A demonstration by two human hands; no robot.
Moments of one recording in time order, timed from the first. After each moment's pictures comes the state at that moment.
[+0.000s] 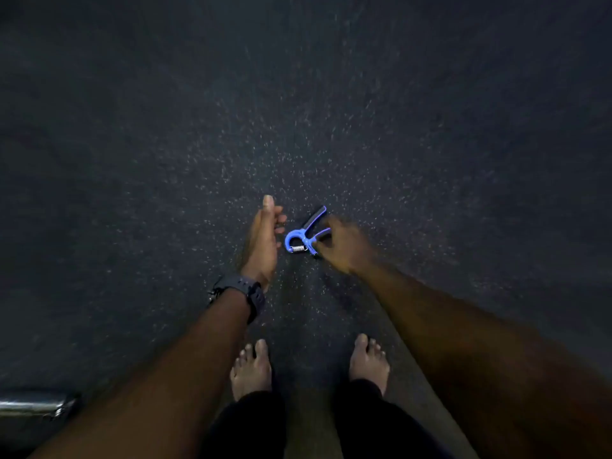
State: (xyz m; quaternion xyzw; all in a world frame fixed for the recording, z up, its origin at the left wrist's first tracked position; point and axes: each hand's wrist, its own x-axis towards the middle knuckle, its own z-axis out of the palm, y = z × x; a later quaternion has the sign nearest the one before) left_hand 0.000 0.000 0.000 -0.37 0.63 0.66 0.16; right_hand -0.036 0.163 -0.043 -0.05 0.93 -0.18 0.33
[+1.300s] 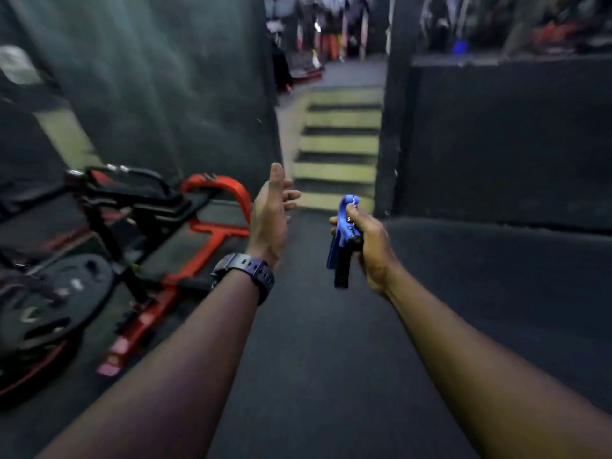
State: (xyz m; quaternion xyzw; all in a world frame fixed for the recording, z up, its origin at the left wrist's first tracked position) left_hand -0.139 -0.102 0.836 -0.12 0.67 0.69 -0.25; right_hand -0.184 0.047 0.789 -0.13 0.61 -0.77 0.11
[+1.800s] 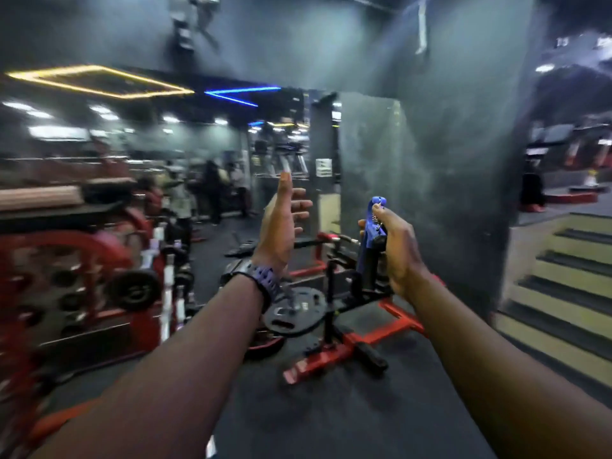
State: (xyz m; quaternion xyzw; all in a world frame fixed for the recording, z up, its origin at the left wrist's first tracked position) left_hand 0.214 -0.165 1.051 -0.23 0.62 0.49 -0.57; right_hand 0.049 -0.095 1.020 -0.42 0.45 -0.74 0.25
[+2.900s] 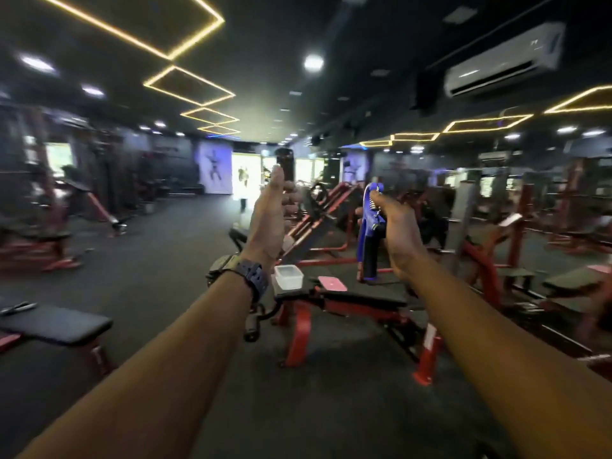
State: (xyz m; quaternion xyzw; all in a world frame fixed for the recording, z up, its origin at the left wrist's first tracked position) left_hand 0.998 0.365 1.060 -0.61 0.21 -0.17 -0.74; right_hand 0.975 0.176 1.057 -0.67 -0.09 -0.29 0.68
